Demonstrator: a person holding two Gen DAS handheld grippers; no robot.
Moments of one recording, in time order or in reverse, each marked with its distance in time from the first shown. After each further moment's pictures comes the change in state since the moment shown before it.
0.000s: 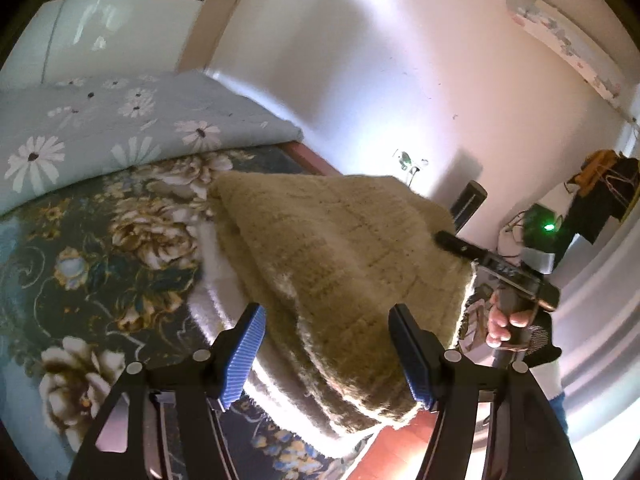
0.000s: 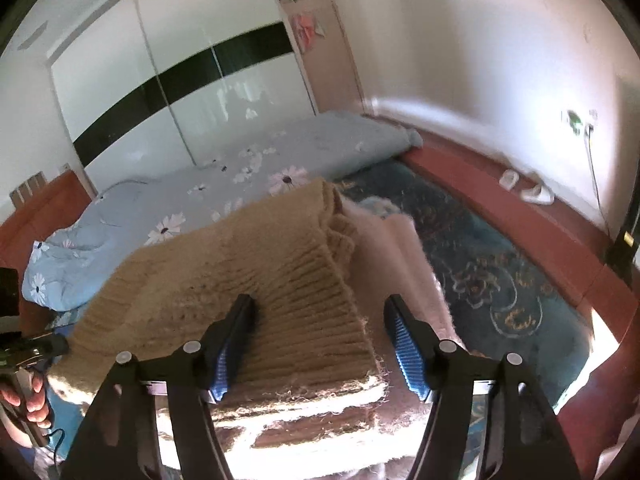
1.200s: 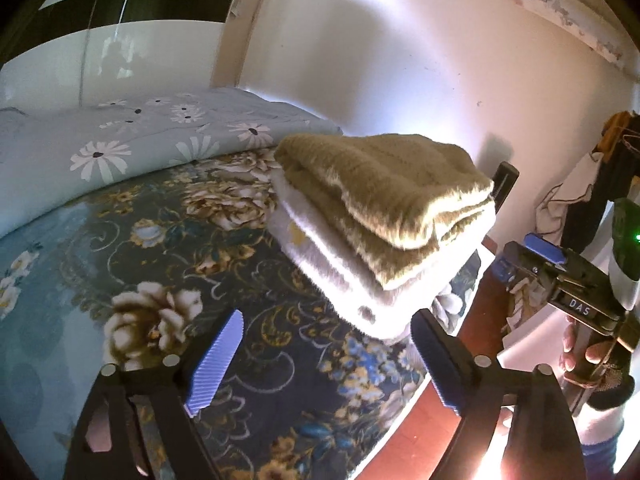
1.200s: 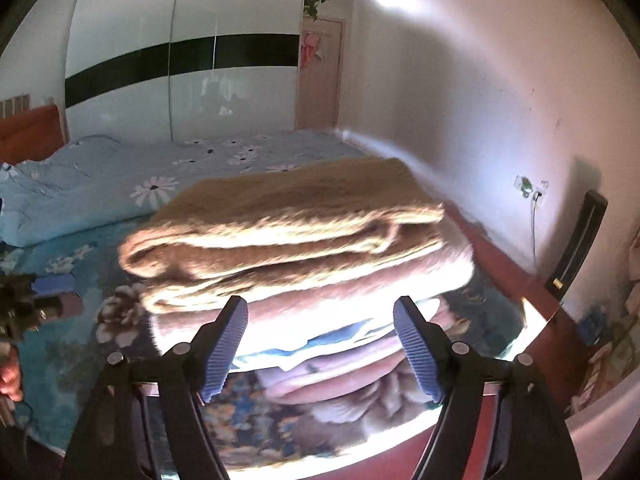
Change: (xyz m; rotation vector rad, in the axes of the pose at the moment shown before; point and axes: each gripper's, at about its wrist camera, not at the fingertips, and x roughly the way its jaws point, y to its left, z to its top) left arm -0.074 0.010 -0.101 0.092 -0.054 0.184; right arm -0.083 0.143 -0.107 -0.192 -0.073 -0.264
